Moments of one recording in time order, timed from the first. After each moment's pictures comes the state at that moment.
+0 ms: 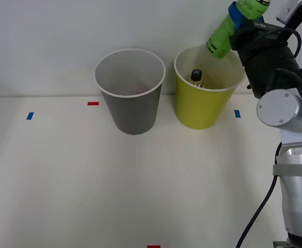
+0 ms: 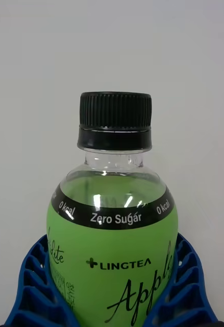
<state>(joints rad) -0.45 -0.14 -0.14 -1.72 -0.78 0.19 1.88</state>
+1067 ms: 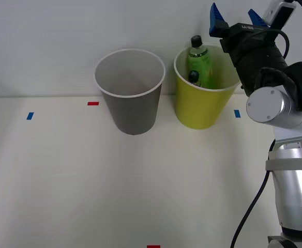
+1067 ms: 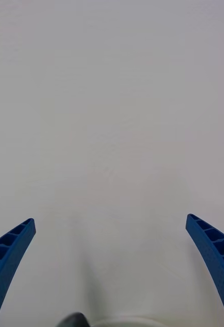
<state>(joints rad) -0.48 -0.13 -0.12 -1.66 -0.72 0.18 1.90</state>
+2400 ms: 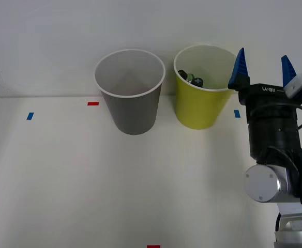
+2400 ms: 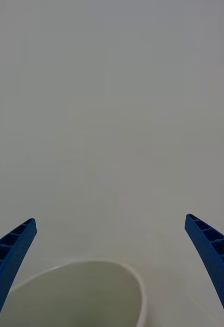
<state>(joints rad) 0.01 -0.11 0.05 -1.90 -0.65 -0.27 1.95</state>
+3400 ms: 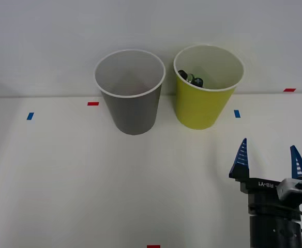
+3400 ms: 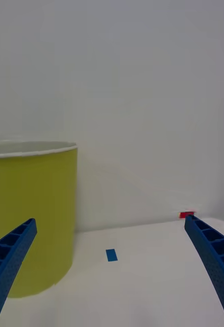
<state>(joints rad) 0.56 -0.04 0.20 -1.91 -0.39 -0.58 1.95</state>
